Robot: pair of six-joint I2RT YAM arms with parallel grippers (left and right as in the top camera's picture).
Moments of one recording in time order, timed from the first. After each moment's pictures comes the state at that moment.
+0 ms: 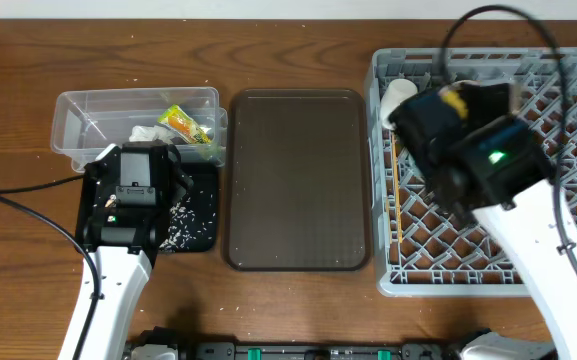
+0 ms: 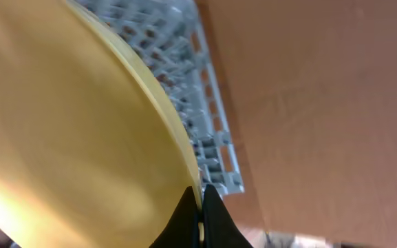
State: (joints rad) left arm -0.06 1.12 0.83 -0.71 -0.31 -0.80; right arm 0.50 1.47 1.70 -1.70 1.02 0.55
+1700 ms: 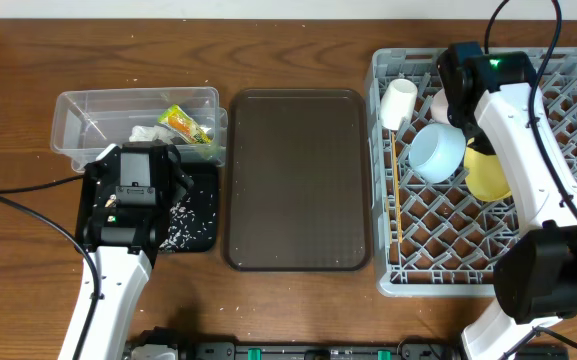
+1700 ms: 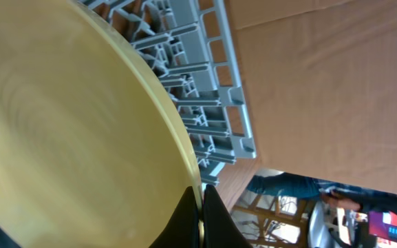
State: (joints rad) left arm -0.06 1.12 0.83 -0.71 -0.31 -0.80; right arm 0.14 1.85 1.70 -1.53 0.91 0.48
